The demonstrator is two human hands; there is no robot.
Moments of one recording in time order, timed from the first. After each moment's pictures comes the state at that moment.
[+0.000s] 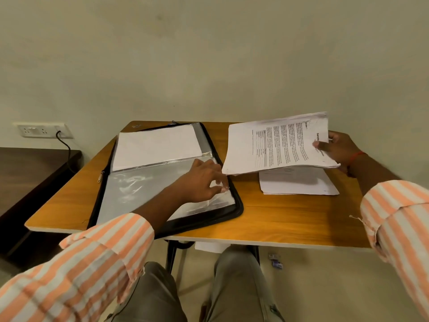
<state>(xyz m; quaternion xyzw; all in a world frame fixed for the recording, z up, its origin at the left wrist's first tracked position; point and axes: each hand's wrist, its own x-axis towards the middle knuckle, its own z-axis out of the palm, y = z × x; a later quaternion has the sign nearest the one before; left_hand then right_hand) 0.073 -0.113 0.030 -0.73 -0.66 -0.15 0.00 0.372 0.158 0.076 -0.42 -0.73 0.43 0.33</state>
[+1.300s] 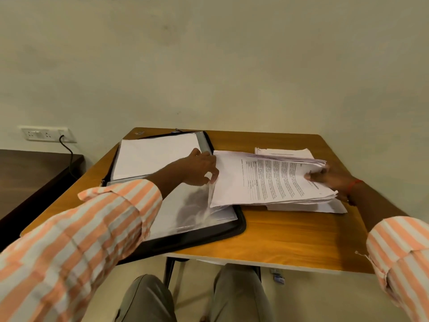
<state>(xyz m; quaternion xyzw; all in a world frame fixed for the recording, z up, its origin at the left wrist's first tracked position) 0.003 -0.056 0.056 -0.75 -0.66 0.07 0.04 0.367 0.149 0.051 -0.39 -0.75 0.50 0.19</state>
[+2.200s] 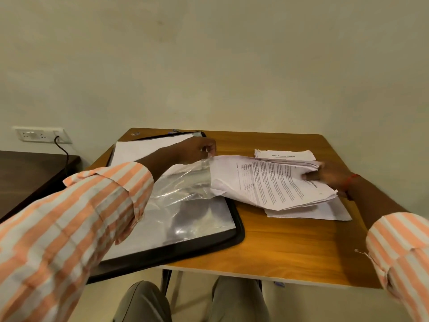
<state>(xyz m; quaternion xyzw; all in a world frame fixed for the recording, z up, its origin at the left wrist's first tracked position) -0.031 -0.023 0.088 -0.70 -0.68 -0.19 -0.10 0.348 0.179 0.053 -0.39 -0.80 0.43 0.14</state>
